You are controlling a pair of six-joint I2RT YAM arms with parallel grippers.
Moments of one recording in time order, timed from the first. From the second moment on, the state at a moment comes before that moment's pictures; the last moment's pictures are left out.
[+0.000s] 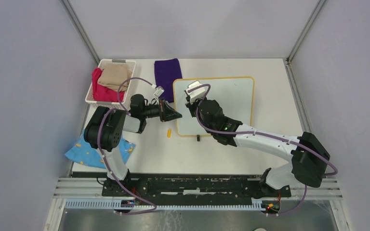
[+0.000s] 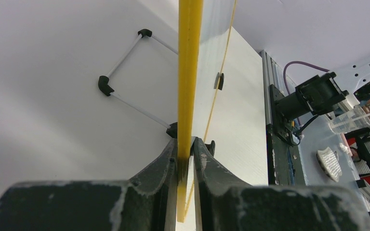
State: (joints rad) left arm -0.22 1.85 0.65 1.04 1.12 -0.50; right arm 0.97 1.43 0.97 0.31 0.53 -0.07
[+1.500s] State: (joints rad) left arm -0.24 1.82 0.67 0.92 1.11 -0.41; right arm 0.98 1.36 0.86 0.28 0.52 -0.03
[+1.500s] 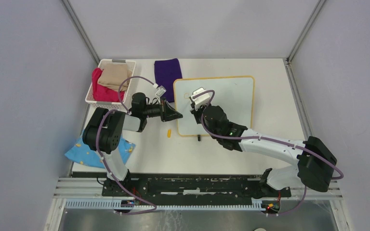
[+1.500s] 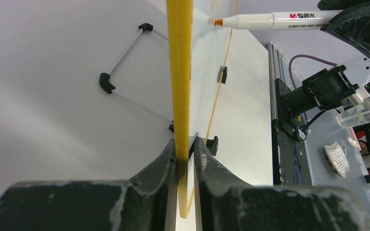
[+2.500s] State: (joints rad) left arm -0.25 1.80 0.69 0.84 1.11 -0.35; right arm 1.00 1.44 0.93 0.27 0.45 -0.03
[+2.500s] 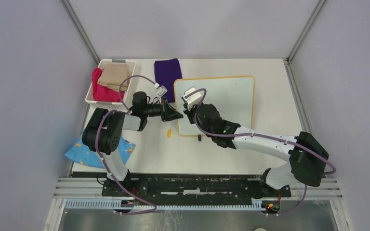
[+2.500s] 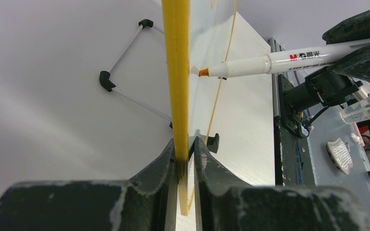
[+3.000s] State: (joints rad) left arm -0.25 1.80 0.70 0.81 1.11 -0.34; right arm 1.00 1.29 0.88 0.26 0.43 -0.03
